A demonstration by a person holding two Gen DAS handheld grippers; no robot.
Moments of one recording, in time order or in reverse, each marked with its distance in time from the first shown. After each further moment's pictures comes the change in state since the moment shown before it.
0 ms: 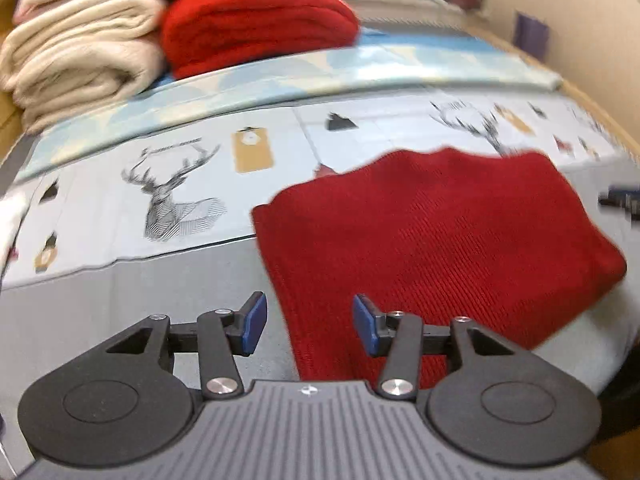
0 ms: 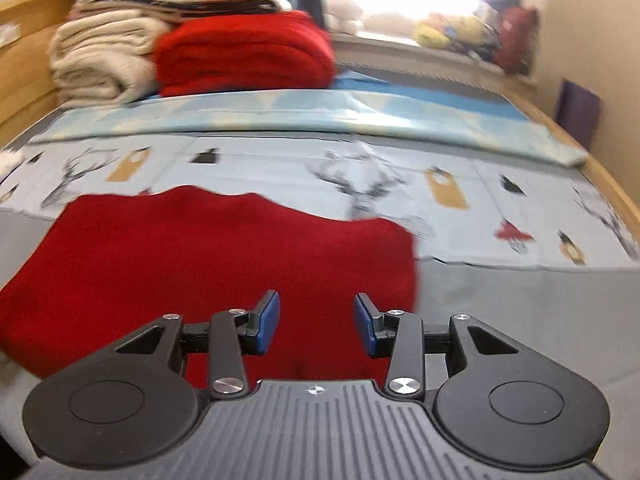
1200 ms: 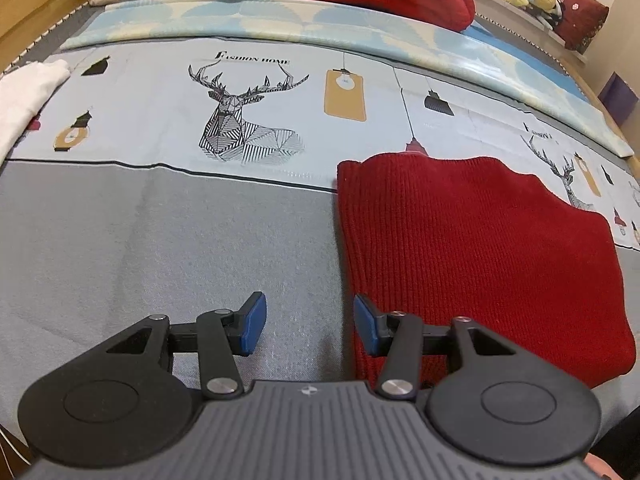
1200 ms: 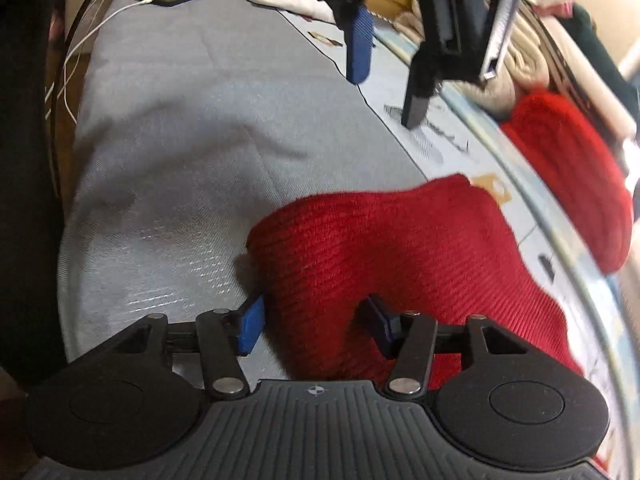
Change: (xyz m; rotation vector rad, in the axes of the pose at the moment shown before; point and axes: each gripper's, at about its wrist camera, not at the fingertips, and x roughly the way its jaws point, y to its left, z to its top) left arm 0.044 0.069 0.010 -0.315 0.171 0.036; right arm 0.037 0.340 -0.083 -0.916 -0.039 0.344
